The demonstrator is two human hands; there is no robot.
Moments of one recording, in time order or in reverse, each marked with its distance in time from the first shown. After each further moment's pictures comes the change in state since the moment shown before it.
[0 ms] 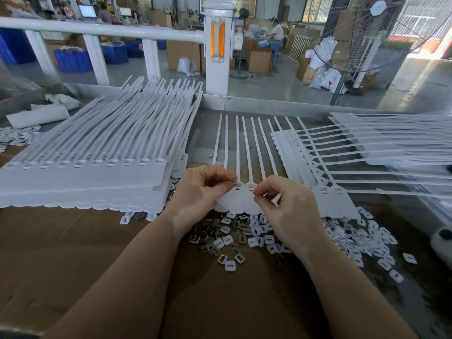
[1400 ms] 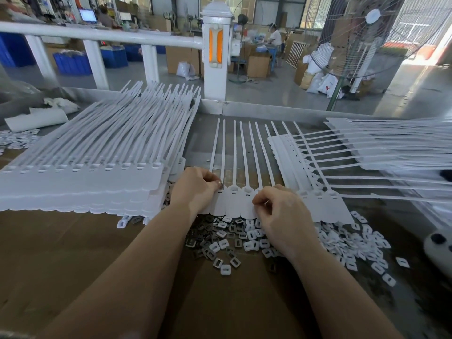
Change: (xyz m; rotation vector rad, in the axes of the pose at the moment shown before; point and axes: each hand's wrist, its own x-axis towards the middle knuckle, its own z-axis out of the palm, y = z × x) left_hand 0.029 -0.007 0.005 0.462 0.135 -0.283; right_hand -0.002 0.011 0.007 -0.201 -0.126 0.107
